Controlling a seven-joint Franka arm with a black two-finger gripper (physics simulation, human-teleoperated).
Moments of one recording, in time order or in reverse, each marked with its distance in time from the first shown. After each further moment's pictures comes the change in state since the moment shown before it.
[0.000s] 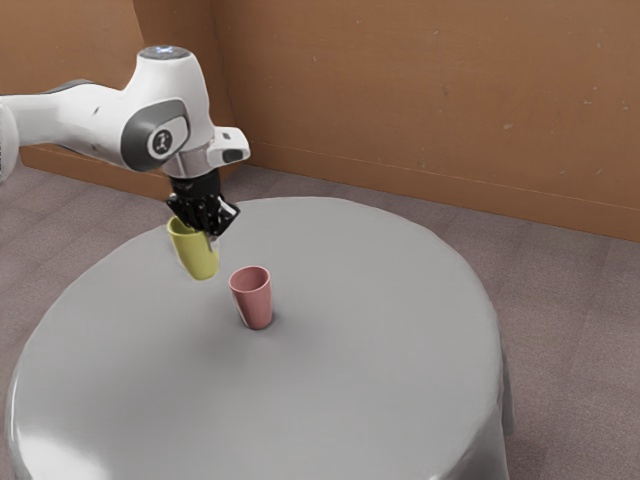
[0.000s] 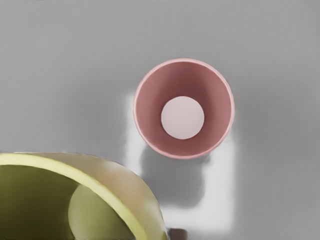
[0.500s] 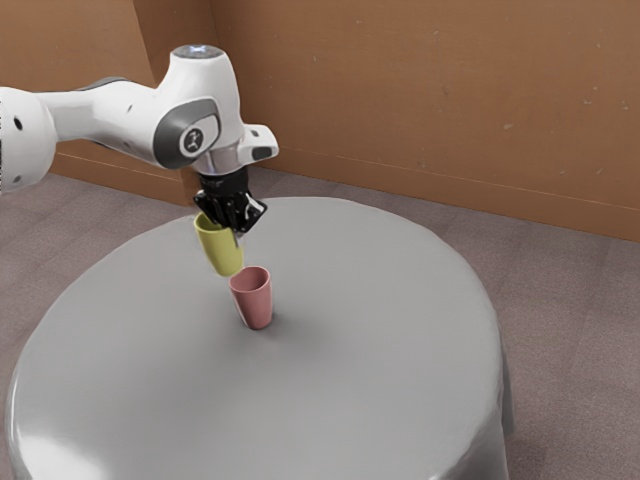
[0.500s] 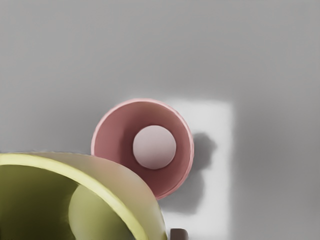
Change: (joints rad) arm -0.004 0.092 -0.037 0.101 -0.005 -0.004 -0.045
